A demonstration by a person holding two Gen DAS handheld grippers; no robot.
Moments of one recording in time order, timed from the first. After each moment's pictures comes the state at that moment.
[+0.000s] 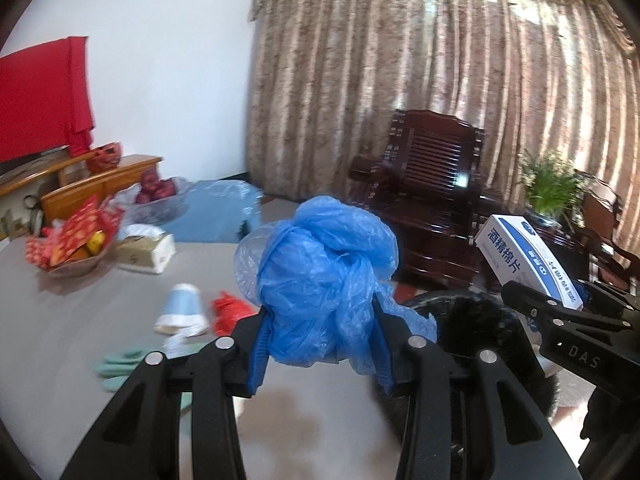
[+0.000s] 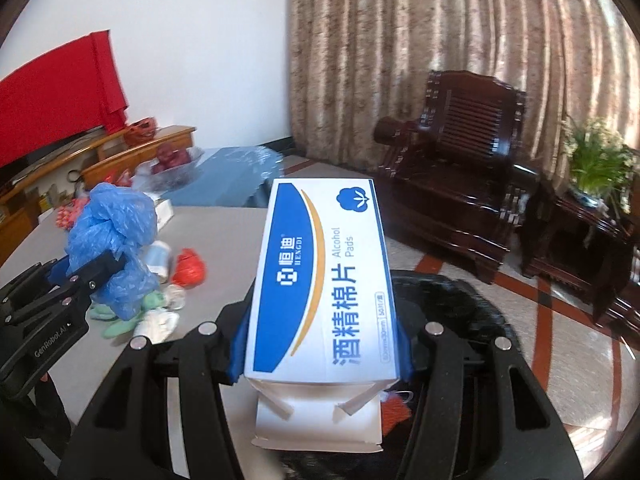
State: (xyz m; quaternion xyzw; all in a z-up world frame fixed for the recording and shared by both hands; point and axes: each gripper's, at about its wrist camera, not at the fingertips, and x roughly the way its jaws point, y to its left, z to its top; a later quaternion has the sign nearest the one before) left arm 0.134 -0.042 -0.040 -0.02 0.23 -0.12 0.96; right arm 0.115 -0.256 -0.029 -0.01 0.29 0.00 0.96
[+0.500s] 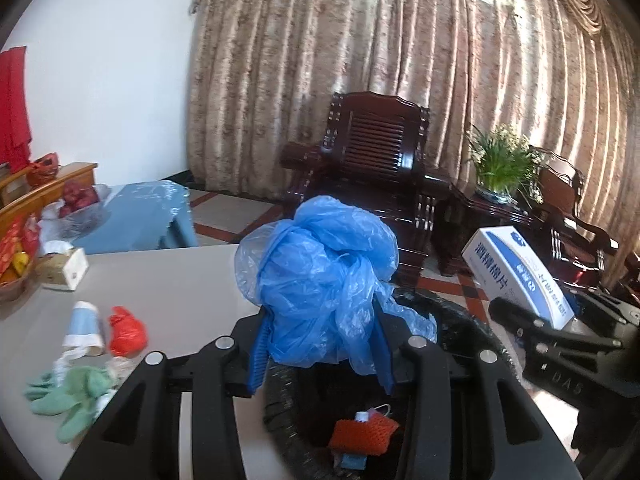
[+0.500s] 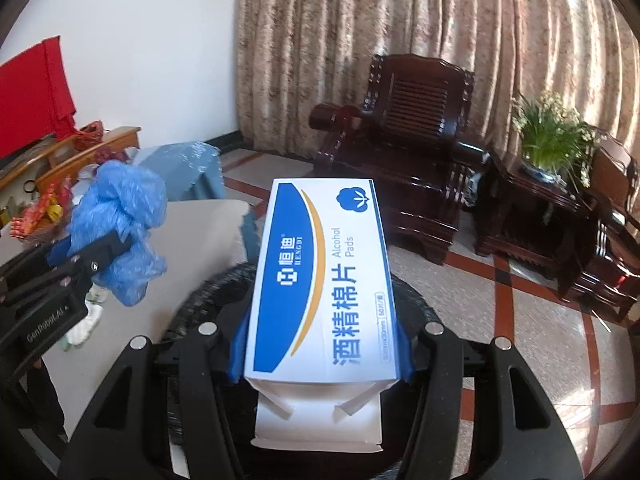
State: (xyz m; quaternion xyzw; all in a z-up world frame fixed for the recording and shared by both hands) left arm 0.170 -0.154 -0.055 0.00 0.25 -0.21 0.94; right arm 0.119 -0.348 -0.062 0.00 0.31 -0.08 0.95
